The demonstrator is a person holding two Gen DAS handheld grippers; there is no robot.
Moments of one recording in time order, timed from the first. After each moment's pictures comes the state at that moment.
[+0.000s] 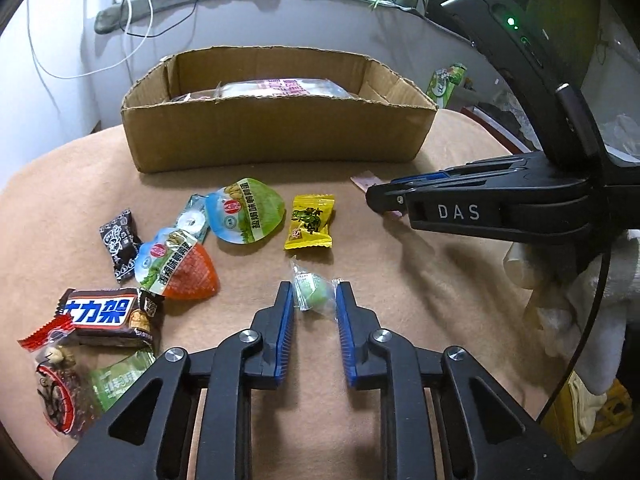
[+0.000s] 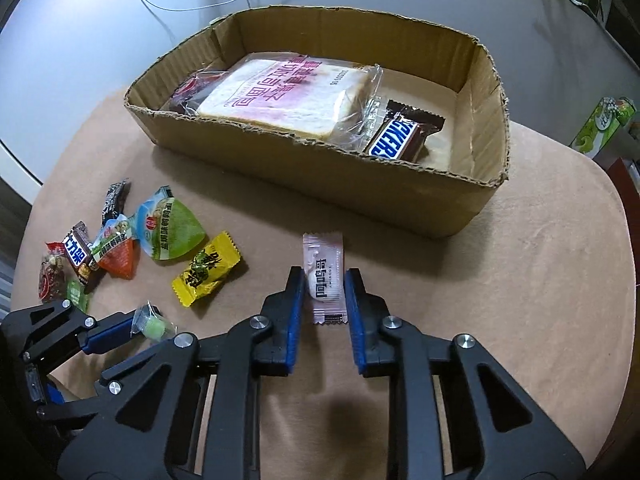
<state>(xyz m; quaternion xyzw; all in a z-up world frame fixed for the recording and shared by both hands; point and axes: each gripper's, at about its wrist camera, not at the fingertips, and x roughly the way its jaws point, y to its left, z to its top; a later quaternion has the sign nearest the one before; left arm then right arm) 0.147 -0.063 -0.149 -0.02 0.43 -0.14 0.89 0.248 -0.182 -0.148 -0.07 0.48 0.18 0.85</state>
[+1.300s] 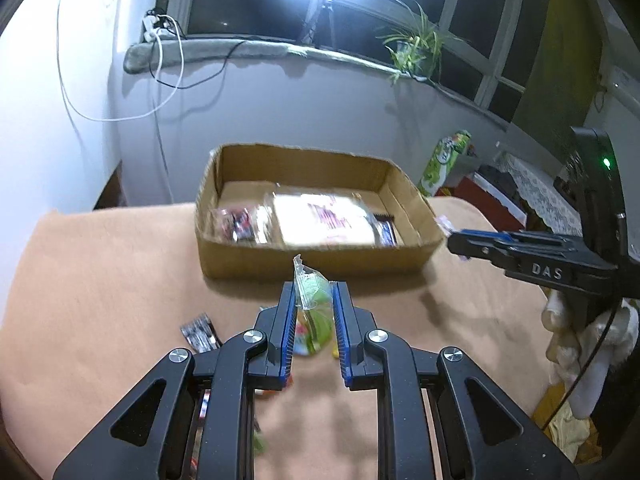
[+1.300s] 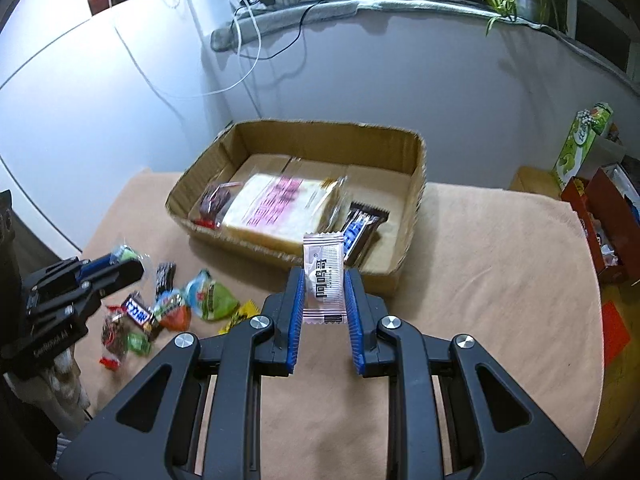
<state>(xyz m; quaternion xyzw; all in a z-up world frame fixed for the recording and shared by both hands) 0.173 -0.010 -0.068 -0.06 0.36 -0.13 0.92 0.236 -0.234 -0.056 0.01 0.40 0.18 0.90</state>
